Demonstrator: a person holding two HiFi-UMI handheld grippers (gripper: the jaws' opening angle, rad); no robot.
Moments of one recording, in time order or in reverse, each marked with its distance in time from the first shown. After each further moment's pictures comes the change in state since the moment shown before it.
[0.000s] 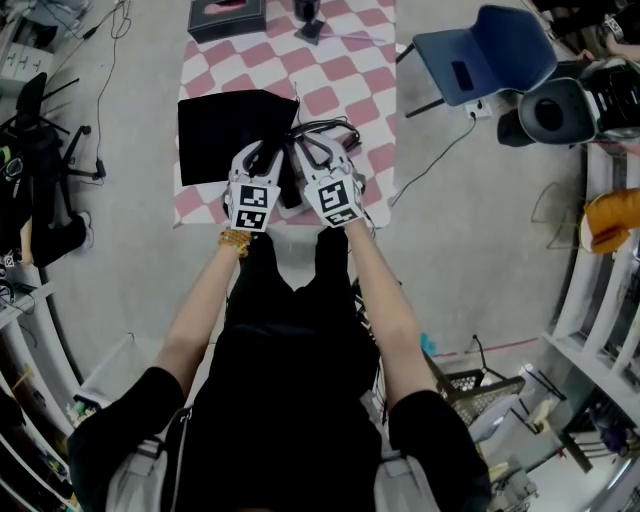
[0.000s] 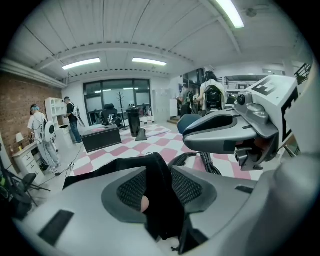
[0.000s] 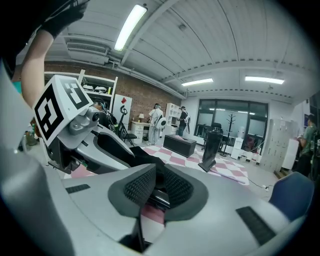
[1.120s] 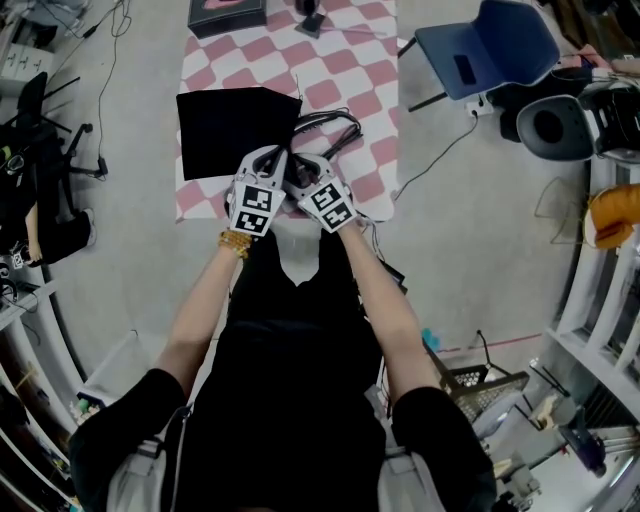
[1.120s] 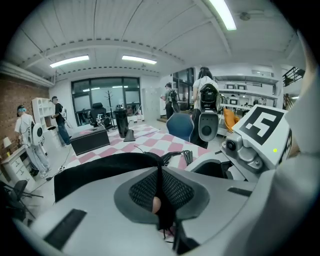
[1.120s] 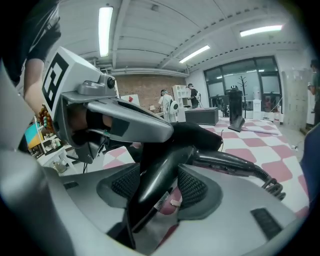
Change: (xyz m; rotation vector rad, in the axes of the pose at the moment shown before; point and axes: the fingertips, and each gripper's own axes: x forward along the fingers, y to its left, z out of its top) left arm -0.015 -0.029 0.007 0.055 0.024 -0.113; right arm 0.001 0.093 -0.058 0.282 0.148 0.298
